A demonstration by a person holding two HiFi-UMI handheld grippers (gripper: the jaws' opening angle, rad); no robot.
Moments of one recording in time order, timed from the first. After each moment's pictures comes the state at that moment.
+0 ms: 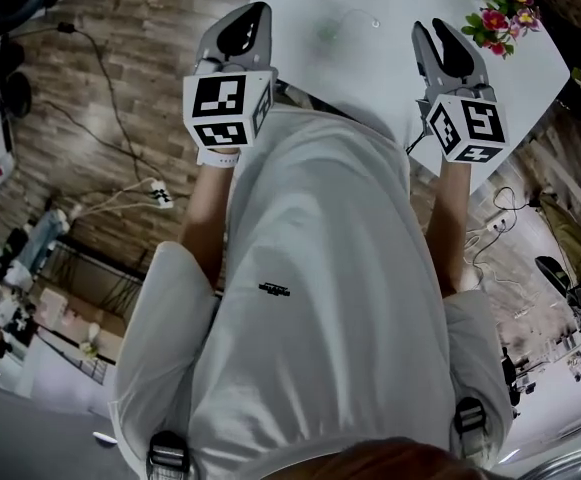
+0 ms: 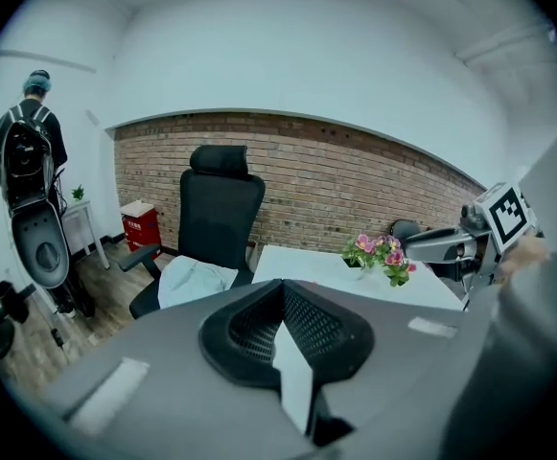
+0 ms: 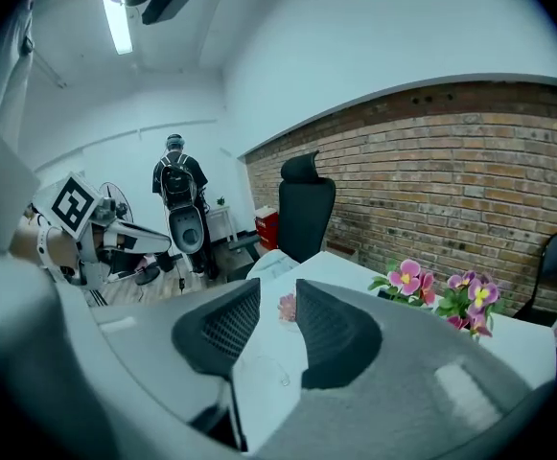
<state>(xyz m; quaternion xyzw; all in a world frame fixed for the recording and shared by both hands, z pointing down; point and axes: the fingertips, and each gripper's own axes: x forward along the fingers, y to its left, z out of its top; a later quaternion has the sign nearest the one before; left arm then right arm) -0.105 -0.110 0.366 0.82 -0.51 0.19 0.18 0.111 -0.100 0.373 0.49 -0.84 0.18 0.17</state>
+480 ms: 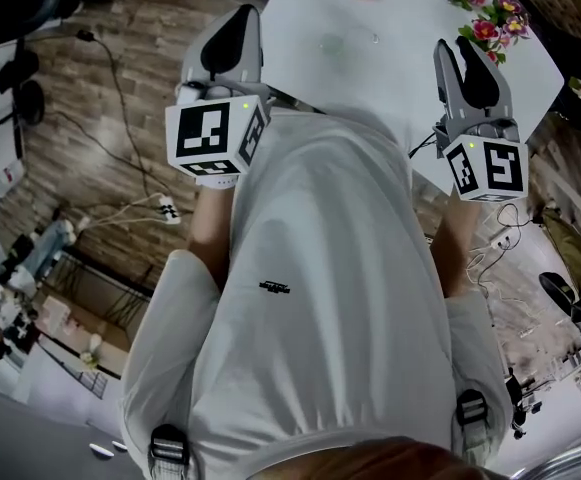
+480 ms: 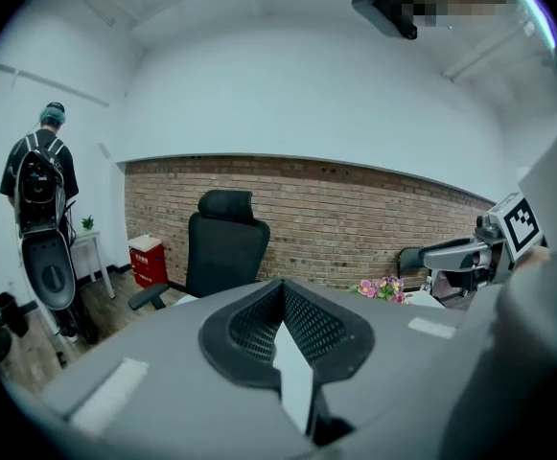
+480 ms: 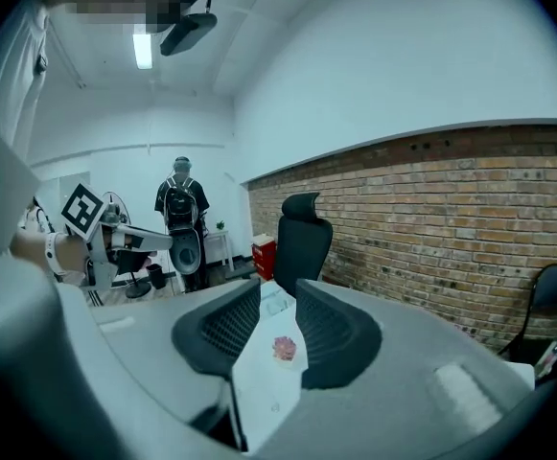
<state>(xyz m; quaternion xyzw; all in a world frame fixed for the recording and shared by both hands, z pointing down) -0.112 -0.111 0.271 0.82 -0.55 0.12 0.12 0.125 -0.087 0.280 0.51 -0.85 0.11 0.11</state>
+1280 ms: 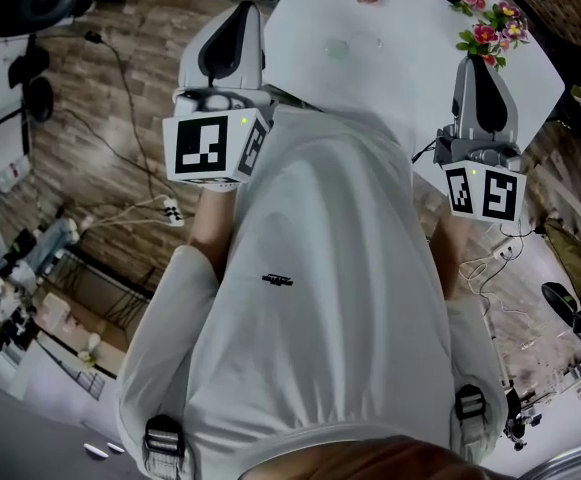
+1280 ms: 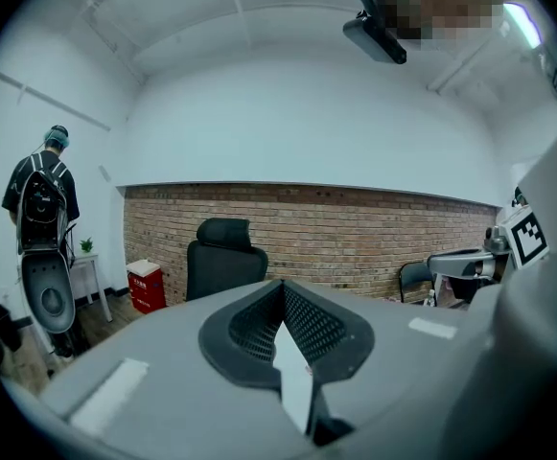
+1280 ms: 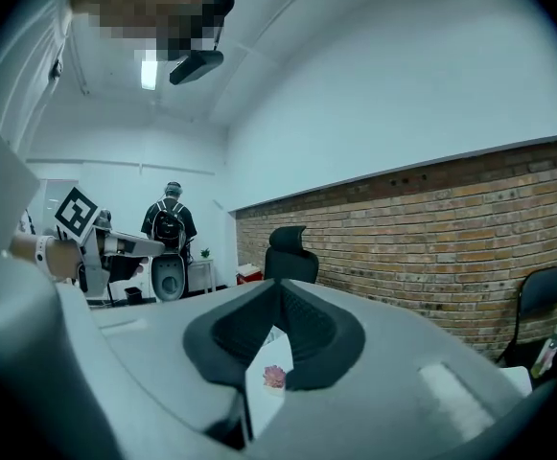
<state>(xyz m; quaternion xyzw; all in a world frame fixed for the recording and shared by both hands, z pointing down) -0.108 -0.100 0.217 0.83 -0.55 0.07 0.06 0.142 -0.062 0.236 0.56 -0.83 0.05 0.04</state>
